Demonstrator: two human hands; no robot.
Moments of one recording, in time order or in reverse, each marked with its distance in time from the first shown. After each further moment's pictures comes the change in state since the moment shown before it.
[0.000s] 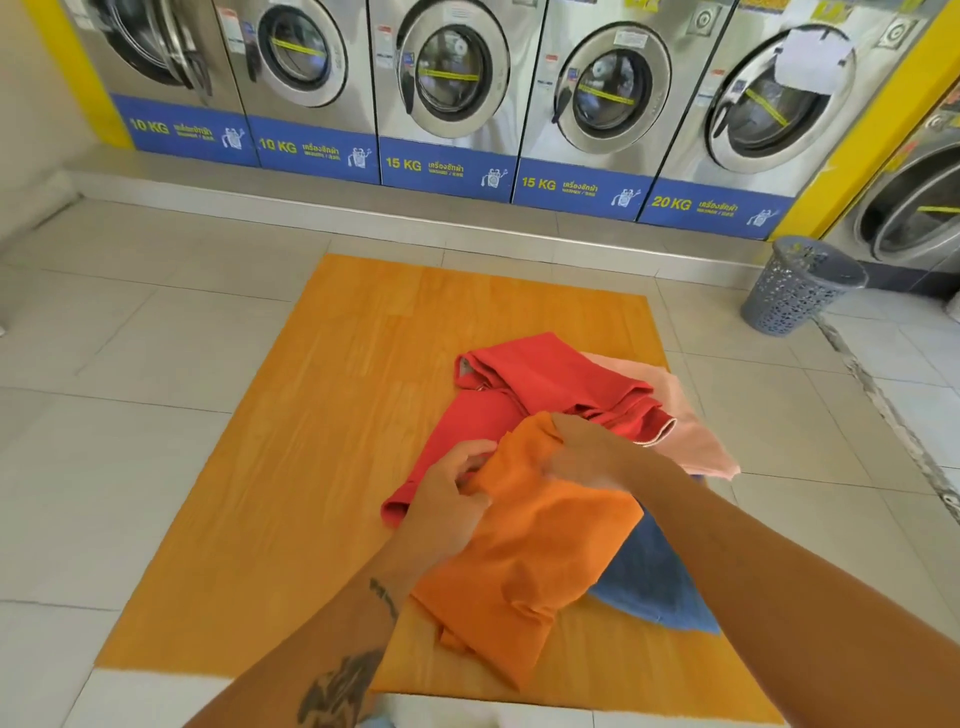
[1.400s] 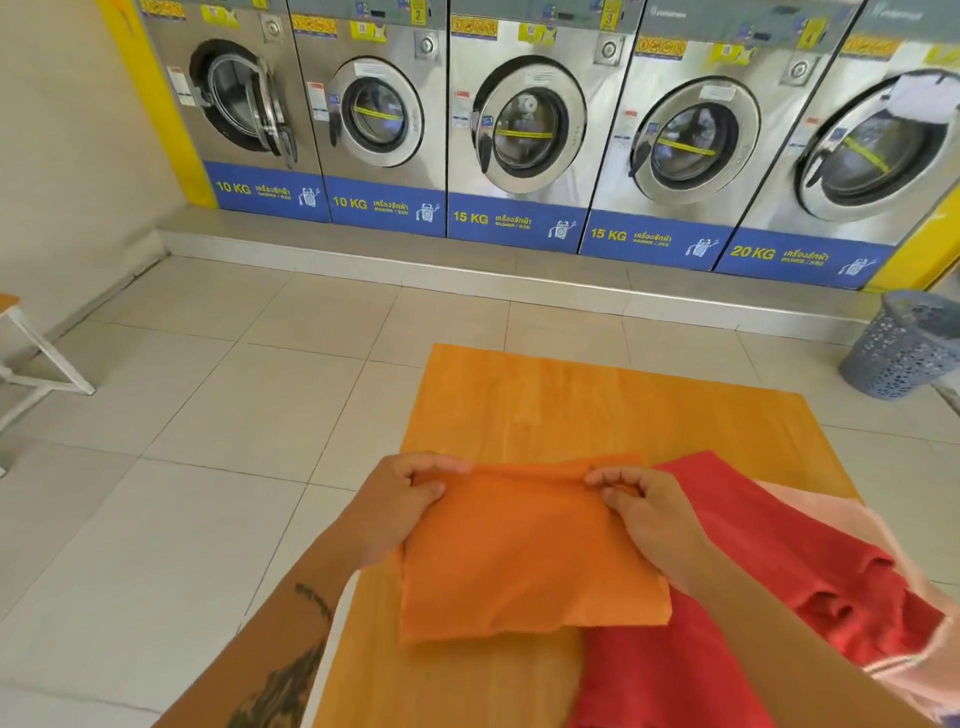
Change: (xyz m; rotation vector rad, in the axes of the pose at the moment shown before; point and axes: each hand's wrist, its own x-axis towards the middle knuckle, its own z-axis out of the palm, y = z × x) left_hand 0.123 0.013 -0.286 -0.032 0.029 -0.092; right_hand 0.132 -0.146 0.030 0.498 0.398 -0.066
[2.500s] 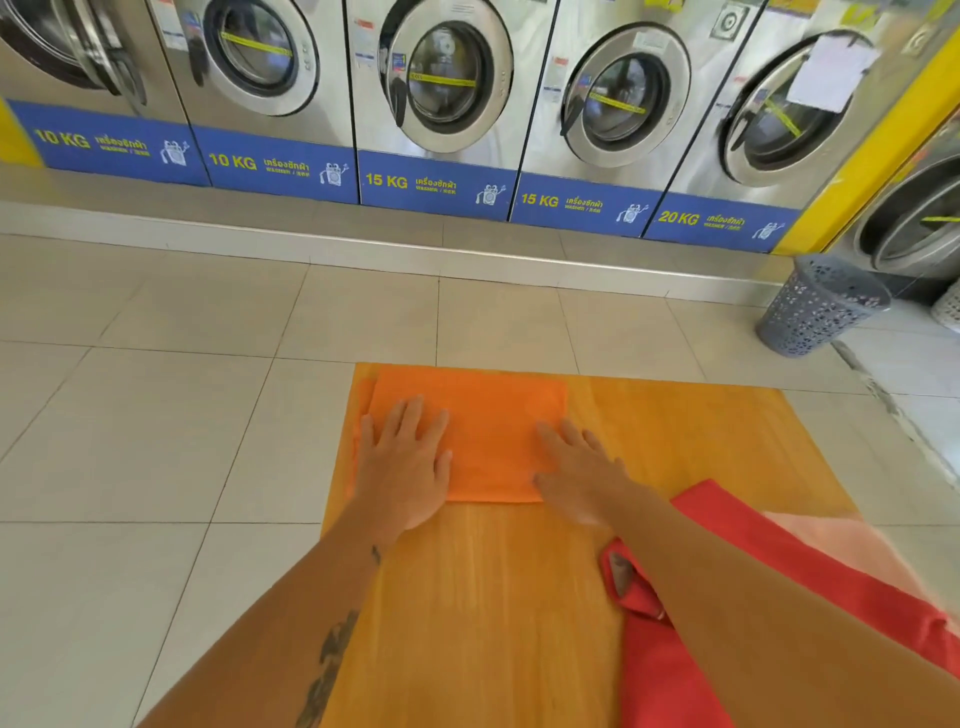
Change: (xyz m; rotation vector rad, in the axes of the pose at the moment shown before) left_hand 0.232 -0.043 0.035 1.216 0.059 0.304; right_hand 0.184 0.006 0.040 -0.869 -0.218 0.127
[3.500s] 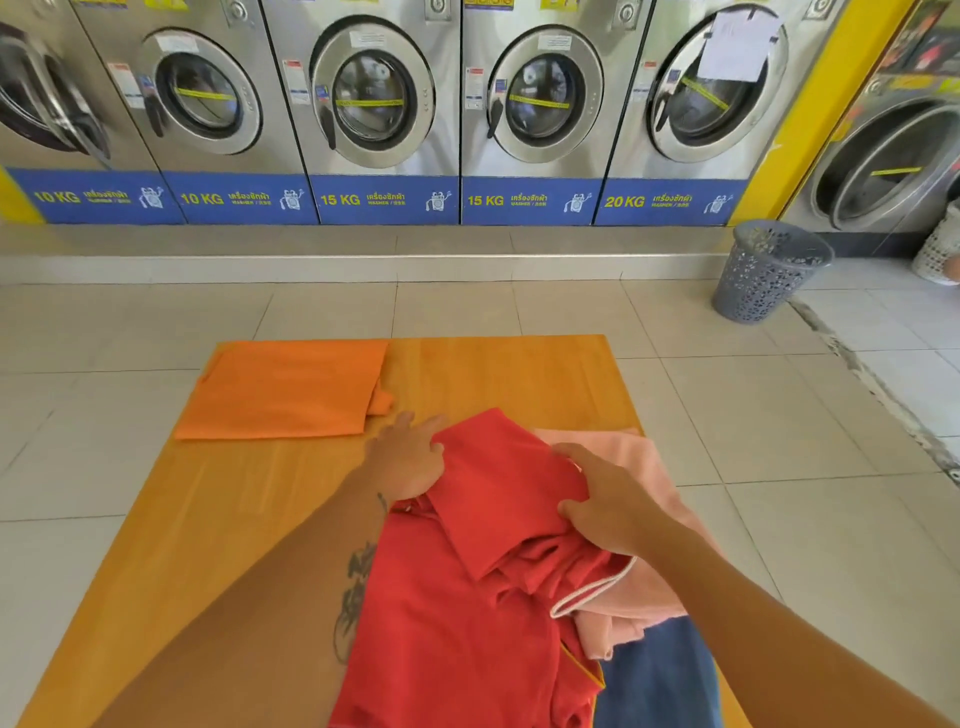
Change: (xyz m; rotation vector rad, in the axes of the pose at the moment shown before) left_hand -0.049 0.284 -0.004 -0.183 -0.294 -0.136; right_hand -0.172 0.298 -0.013 0.402 0.113 -0.087
